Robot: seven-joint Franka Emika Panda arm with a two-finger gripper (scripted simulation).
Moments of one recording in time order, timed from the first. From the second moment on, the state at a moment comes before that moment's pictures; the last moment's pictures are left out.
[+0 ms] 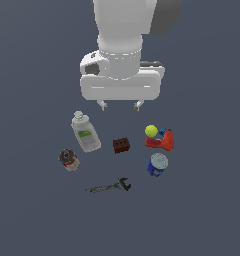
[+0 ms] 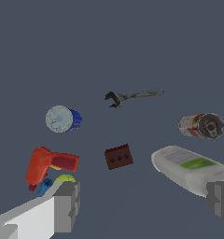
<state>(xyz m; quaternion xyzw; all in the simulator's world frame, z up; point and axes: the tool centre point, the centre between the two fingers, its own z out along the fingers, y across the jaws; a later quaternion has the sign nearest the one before) 0.012 0.002 0.340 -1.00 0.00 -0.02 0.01</state>
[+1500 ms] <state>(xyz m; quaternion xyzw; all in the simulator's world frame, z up) 0.069 -0.010 0.271 -0.97 0.23 -0.01 0.02</state>
